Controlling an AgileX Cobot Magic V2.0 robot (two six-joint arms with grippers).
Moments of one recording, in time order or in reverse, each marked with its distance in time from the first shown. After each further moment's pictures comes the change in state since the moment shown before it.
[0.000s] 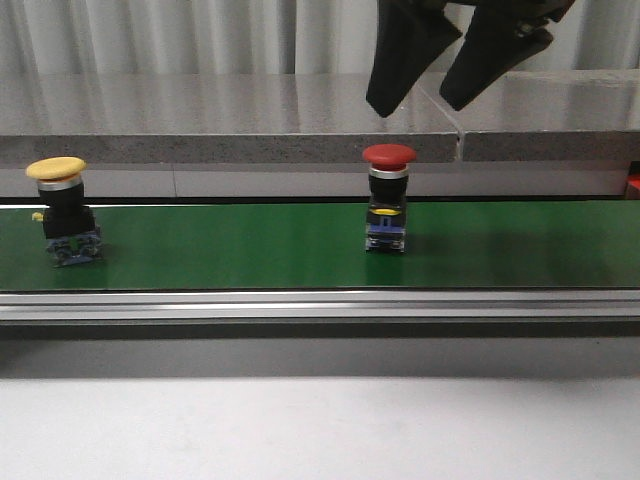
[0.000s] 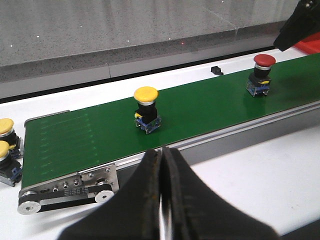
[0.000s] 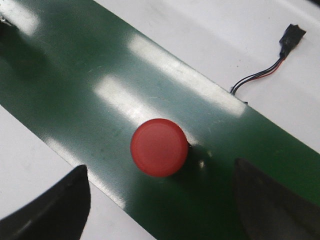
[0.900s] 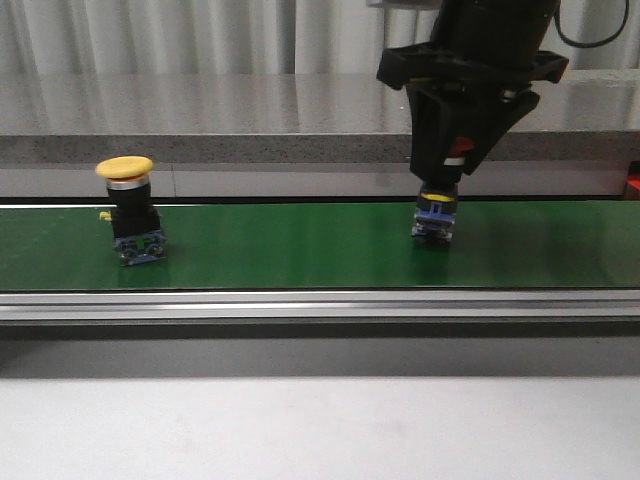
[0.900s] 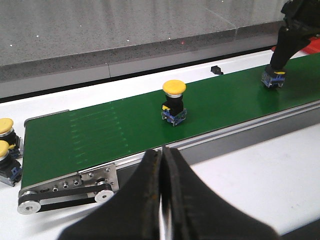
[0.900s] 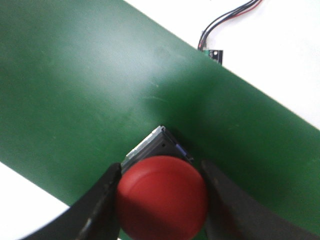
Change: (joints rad) left arm 0.000 -0.001 0.002 0.000 0.000 0.000; right arm -0.035 0.181 -0.140 -0.125 0.165 0.104
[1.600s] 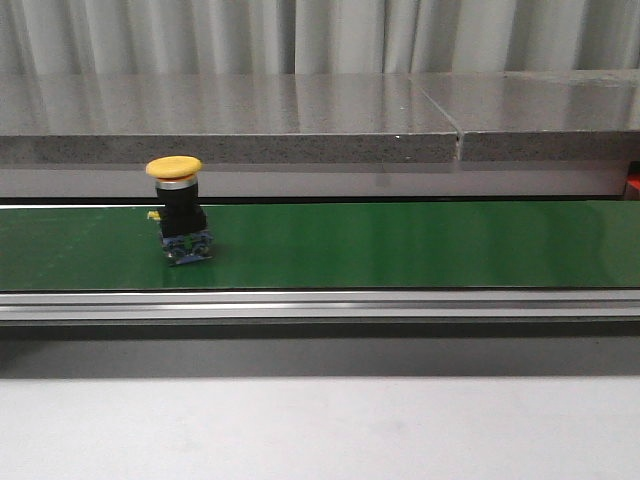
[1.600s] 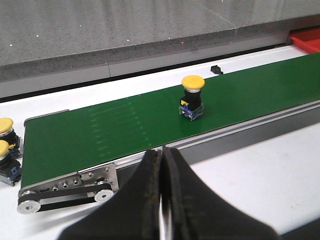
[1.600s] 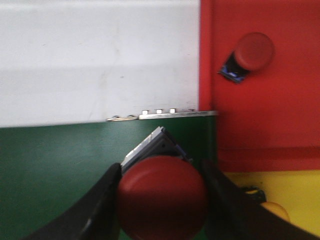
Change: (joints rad) left arm 0.000 0.000 0.000 0.000 0.002 0.000; right arm -0.593 -0.152 0.000 -0.055 0.011 0.069
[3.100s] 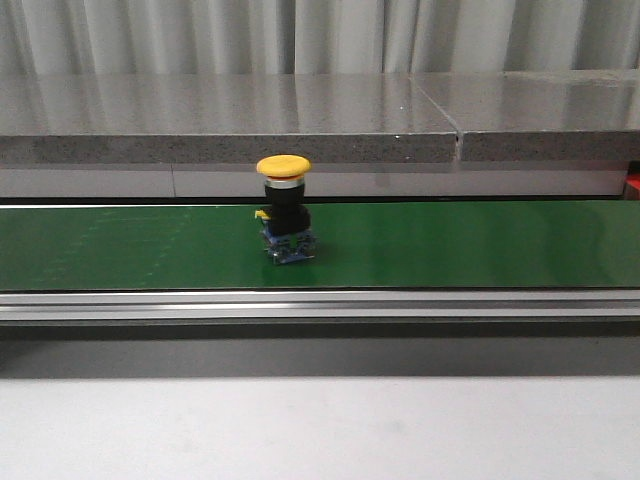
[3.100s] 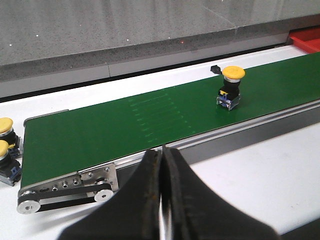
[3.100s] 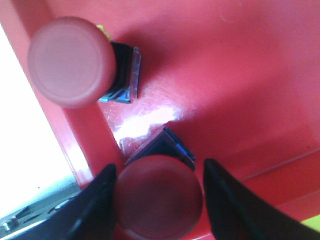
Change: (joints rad) left arm 0.000 0.000 0.000 0.000 0.002 0.000; right arm -0.214 0.347 0.000 0.066 -0.227 0.138
